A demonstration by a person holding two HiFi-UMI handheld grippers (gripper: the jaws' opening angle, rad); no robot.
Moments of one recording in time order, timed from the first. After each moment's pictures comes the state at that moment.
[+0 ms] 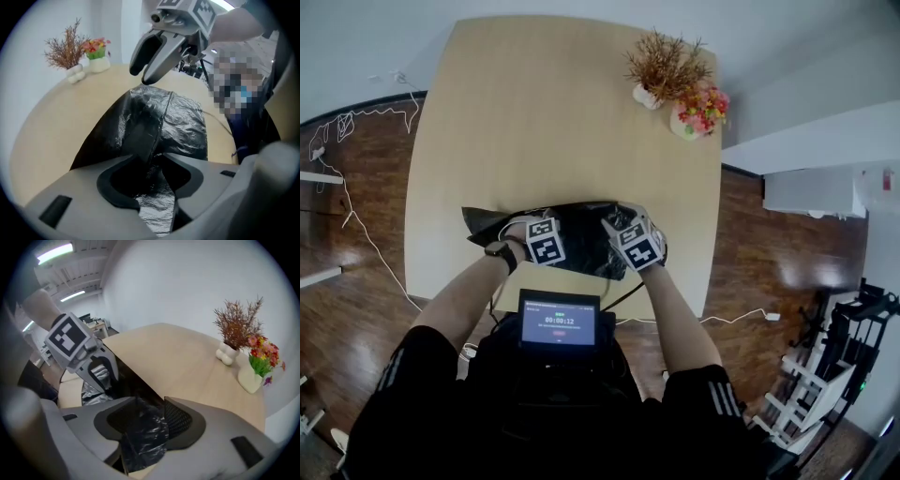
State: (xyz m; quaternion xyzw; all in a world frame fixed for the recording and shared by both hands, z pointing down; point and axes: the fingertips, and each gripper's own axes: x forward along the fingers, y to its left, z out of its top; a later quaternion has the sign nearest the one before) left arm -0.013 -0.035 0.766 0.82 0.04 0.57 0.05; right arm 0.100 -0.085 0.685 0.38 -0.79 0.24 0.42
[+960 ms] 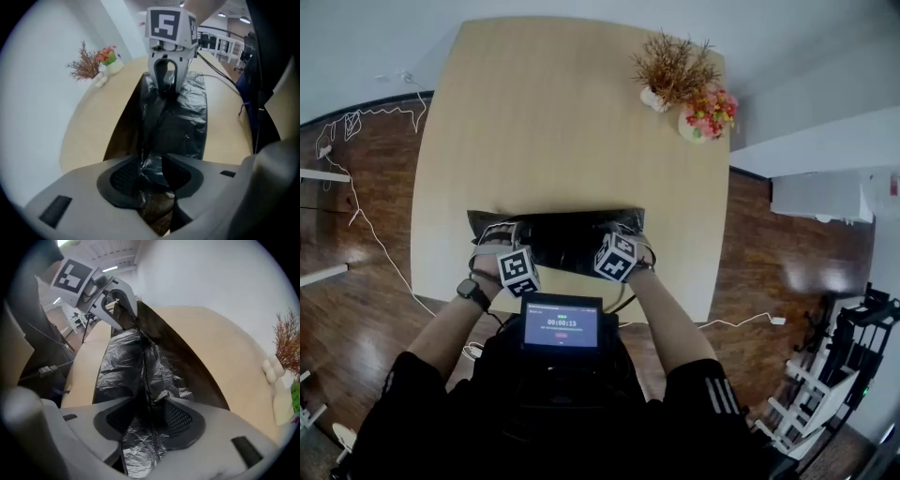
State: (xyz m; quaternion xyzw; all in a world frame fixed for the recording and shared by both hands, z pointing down) left arm -0.114 -0.059 0.703 0.76 -0.12 0.63 -0.11; right arm 0.040 -0.021 0.760 0.19 -0.80 0.19 0.54
